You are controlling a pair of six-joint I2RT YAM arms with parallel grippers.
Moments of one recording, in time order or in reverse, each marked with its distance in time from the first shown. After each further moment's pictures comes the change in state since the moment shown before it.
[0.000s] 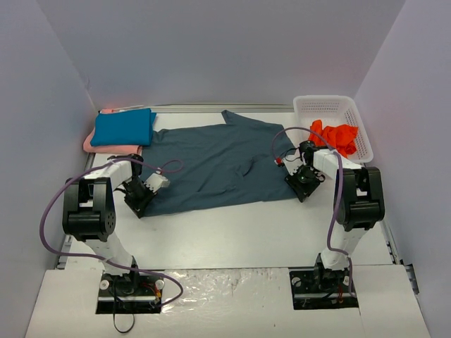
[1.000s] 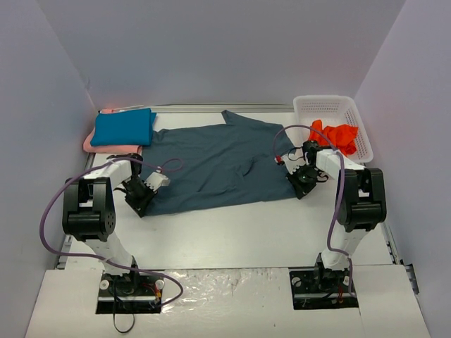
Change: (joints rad) left arm 0.002 0.000 0.003 -0.002 0.035 0.000; right arm -0.027 -0.011 -0.003 0.011 -0.150 -0.071
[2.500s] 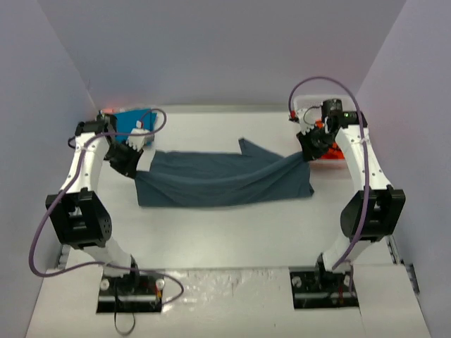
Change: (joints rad) left arm 0.093 -0.145 0.449 -0.301 0.146 -0.008; right arm -0.027 -0.194 0.444 -0.349 -0.084 0.084
